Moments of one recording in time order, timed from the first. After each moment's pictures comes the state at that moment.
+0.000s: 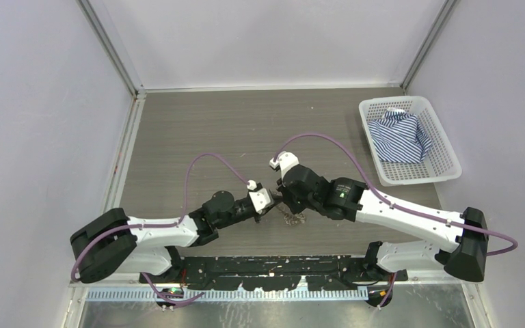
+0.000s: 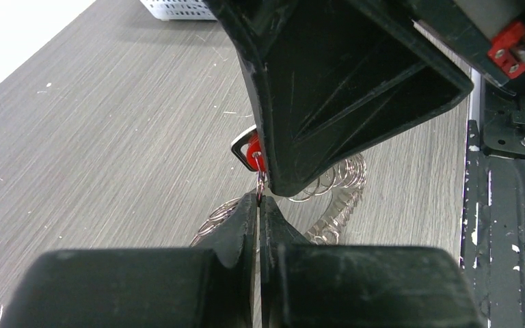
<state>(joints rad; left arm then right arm) -1.03 1.23 0.35 0.82 0.13 0.18 1.10 1.19 1.01 -0.64 0.26 0.32</state>
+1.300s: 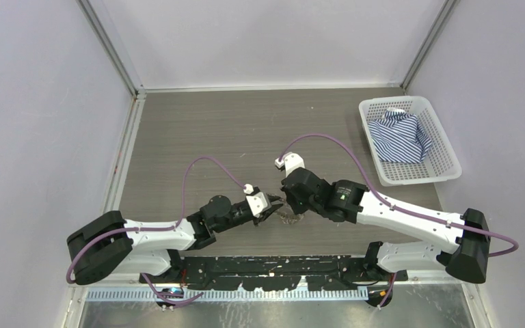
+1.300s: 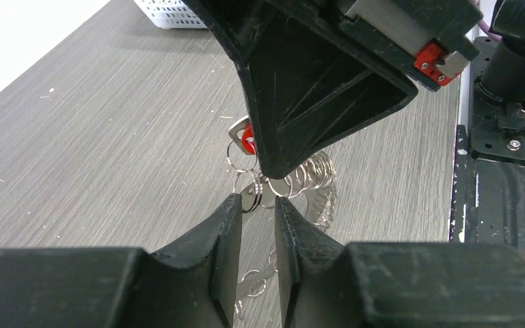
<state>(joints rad) -1.07 1.20 0.32 0.85 0.10 0.17 1.09 1.17 0.96 -0.64 0.33 0.40</state>
